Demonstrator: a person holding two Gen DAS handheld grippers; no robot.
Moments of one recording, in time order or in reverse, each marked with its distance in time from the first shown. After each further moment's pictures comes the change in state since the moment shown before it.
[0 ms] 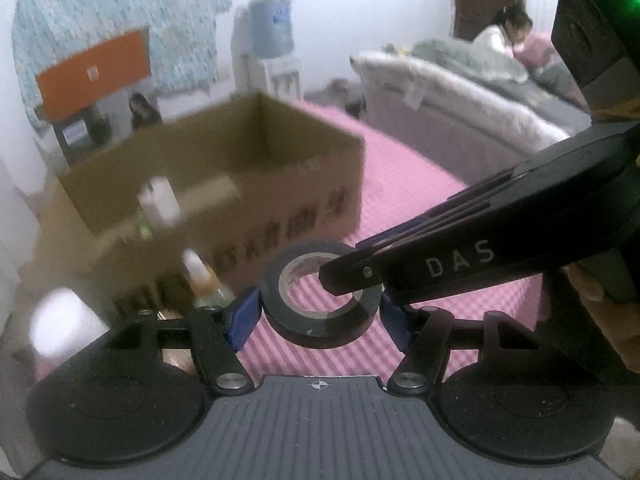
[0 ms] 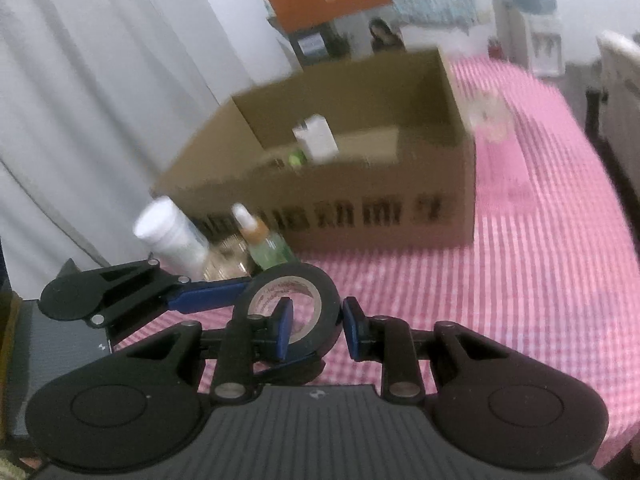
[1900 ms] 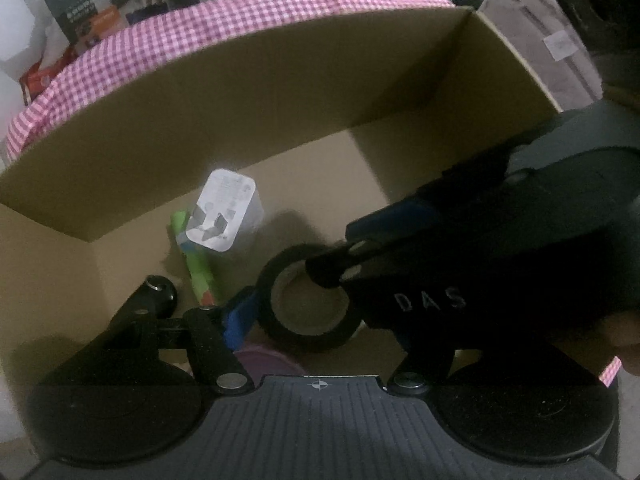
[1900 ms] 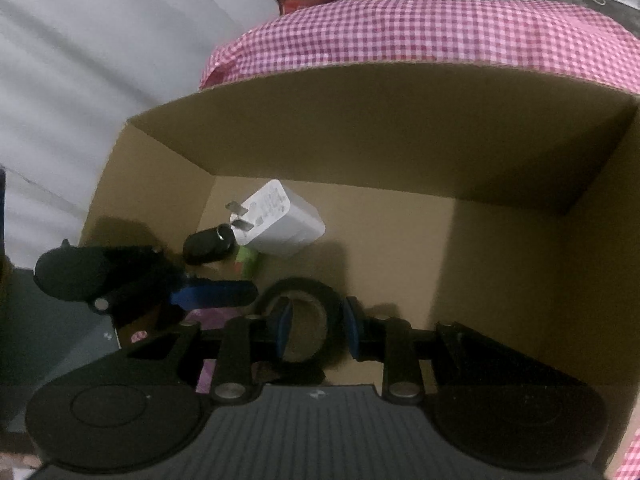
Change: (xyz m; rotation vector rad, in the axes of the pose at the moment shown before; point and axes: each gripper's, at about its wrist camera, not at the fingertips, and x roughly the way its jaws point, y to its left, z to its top) left arm 0.187 0.156 0.103 -0.210 0.562 -0.041; right arm 0.220 -0.057 0.183 0.045 0.465 0.113
